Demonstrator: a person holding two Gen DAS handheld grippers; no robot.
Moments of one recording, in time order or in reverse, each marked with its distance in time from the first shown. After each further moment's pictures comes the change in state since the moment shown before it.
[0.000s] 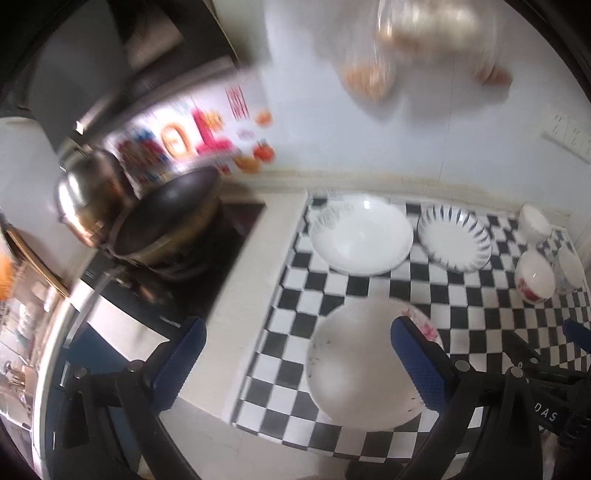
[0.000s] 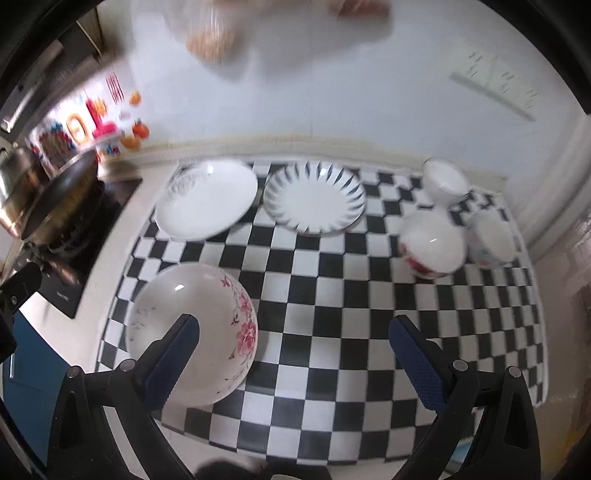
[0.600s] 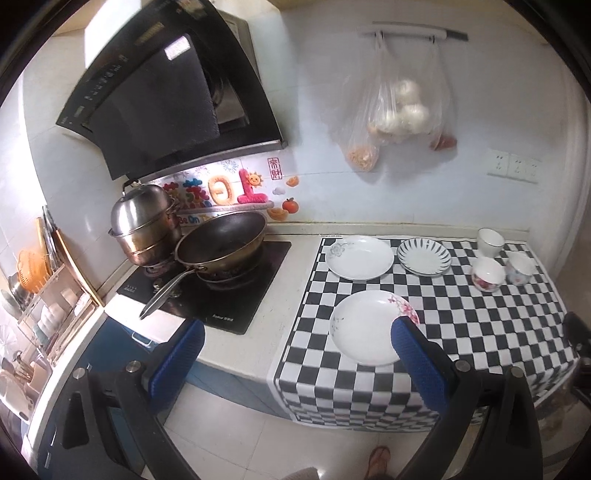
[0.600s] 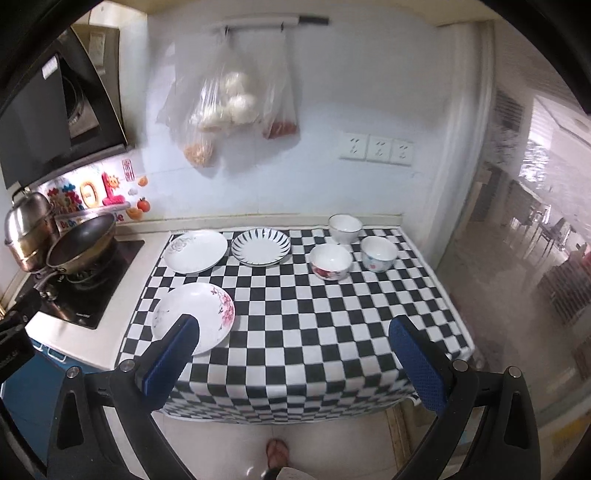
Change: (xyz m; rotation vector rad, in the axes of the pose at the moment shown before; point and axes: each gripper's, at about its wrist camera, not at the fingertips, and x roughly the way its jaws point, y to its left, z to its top) left arm -0.205 0.054 -0.121 -0.012 -0.299 0.011; right arm -0.274 0.004 -0.166 0.111 -0.363 -0.183
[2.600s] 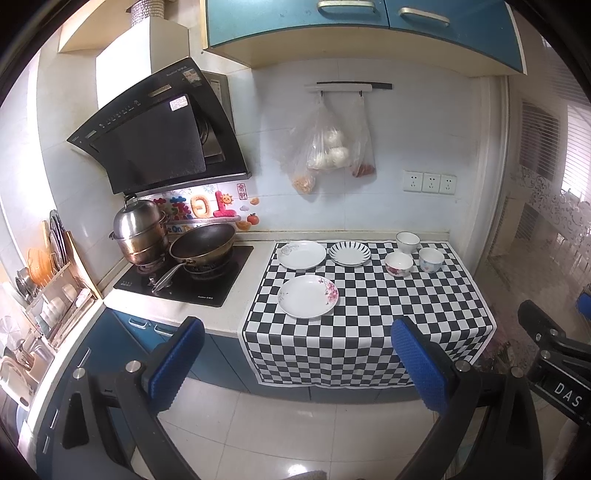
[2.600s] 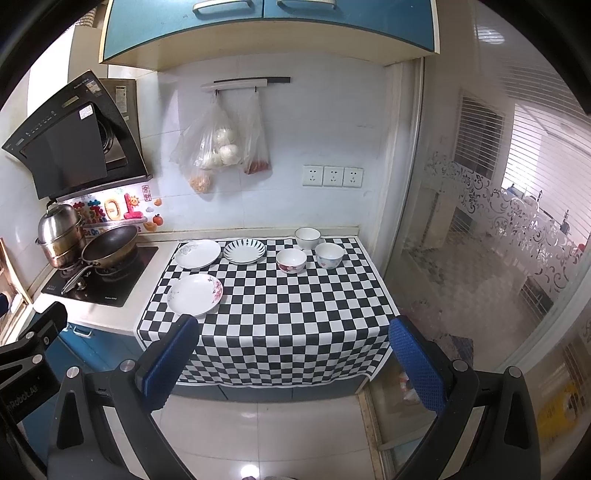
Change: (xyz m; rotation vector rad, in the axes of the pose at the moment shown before) left arm -0.281 -0.016 -0.058 0.011 -0.063 -0.162; right arm -0.297 -0.119 -0.066 0.014 -0.082 -0.005
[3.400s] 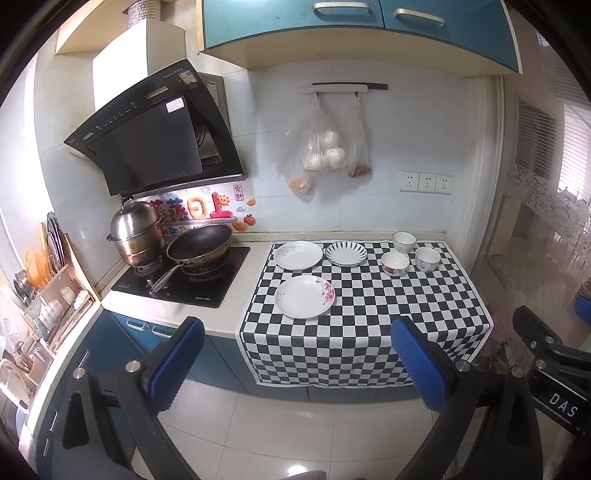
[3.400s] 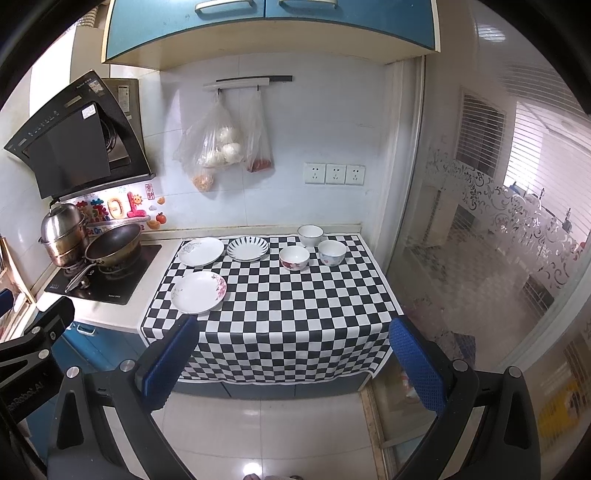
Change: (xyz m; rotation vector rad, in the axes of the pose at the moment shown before) left arm -0.005 -0.009 0.002 0.007 -0.002 -0.006; right arm -0.009 -0.001 -0.004 0.003 0.009 0.011
